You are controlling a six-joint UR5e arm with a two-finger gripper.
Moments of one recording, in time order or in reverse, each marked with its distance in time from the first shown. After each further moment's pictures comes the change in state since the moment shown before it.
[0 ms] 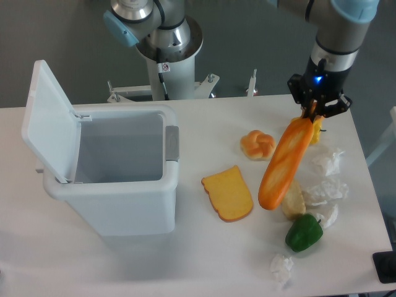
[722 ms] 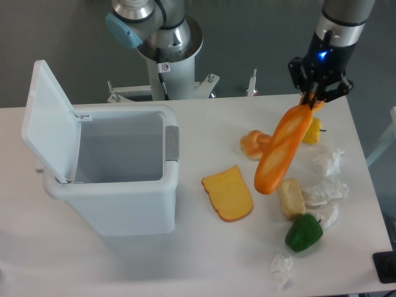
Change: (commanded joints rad) arm 0.074 0.038 -0.012 -0.083 -0.048 0.161
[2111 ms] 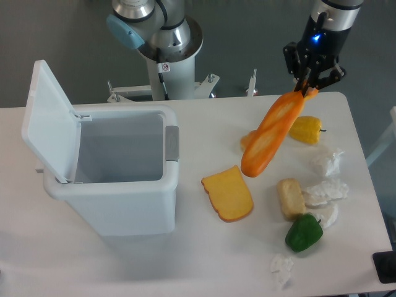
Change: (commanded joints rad) arm -0.003 0.041 -0.023 -0.022 -0.025 0.009
